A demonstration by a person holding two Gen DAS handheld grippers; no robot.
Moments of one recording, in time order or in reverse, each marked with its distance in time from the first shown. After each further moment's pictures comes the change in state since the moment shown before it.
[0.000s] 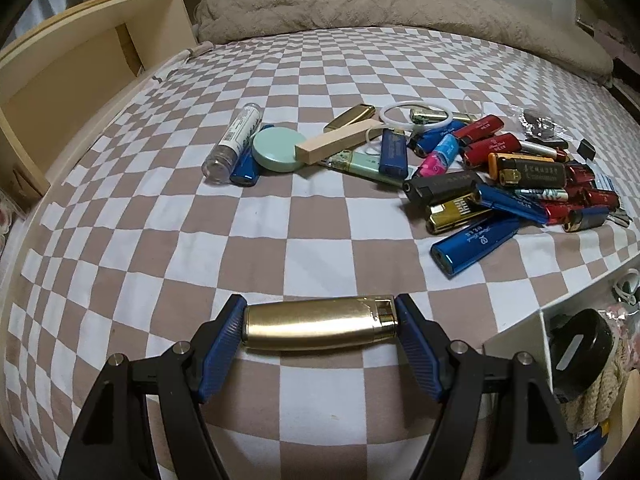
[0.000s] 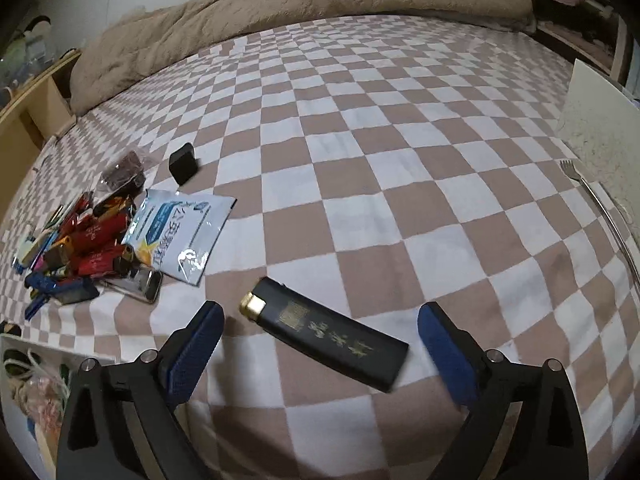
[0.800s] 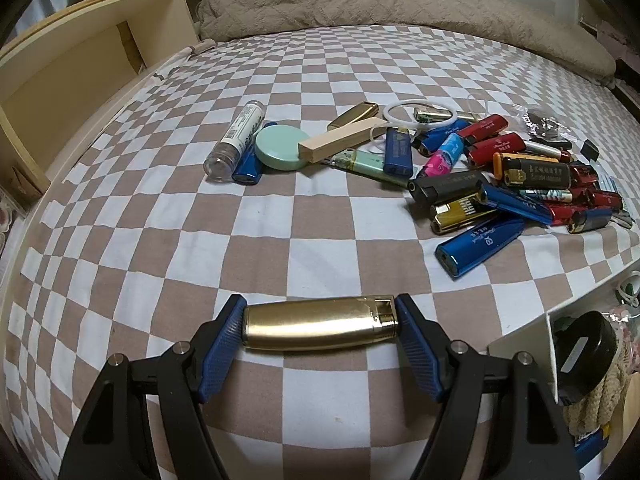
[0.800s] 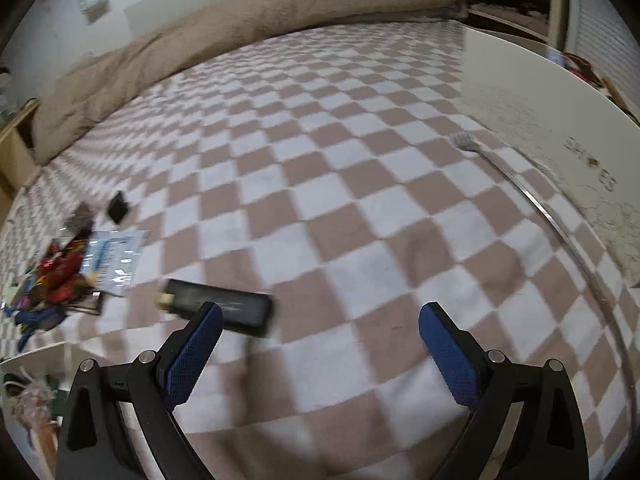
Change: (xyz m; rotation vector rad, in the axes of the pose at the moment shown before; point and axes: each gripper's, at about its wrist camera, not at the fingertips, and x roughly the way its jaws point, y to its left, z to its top) left arm 0.000 0.001 0.002 -0.001 0.001 0.000; right arm -0.037 -0.064 -0.019 0.147 -0.064 -0.080
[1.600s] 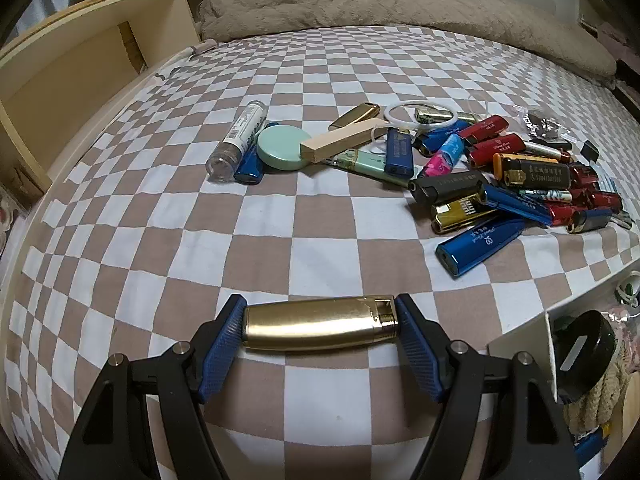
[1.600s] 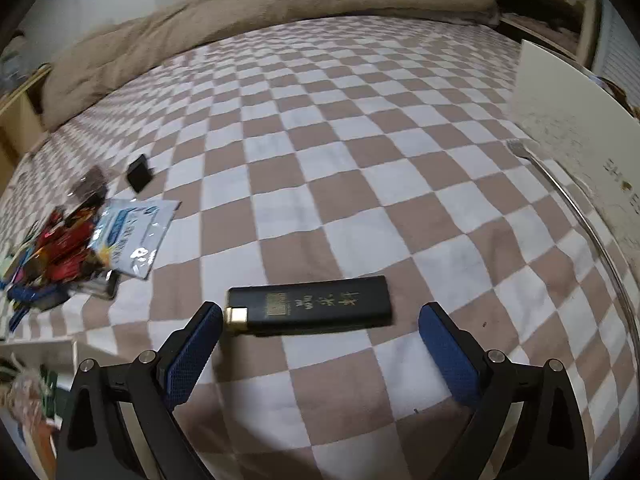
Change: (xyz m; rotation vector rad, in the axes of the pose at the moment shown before) left arm -0.001 0.003 -0.002 -0.007 -0.001 0.005; right arm 0.014 0.035 -0.008 -0.102 0.042 -0.001
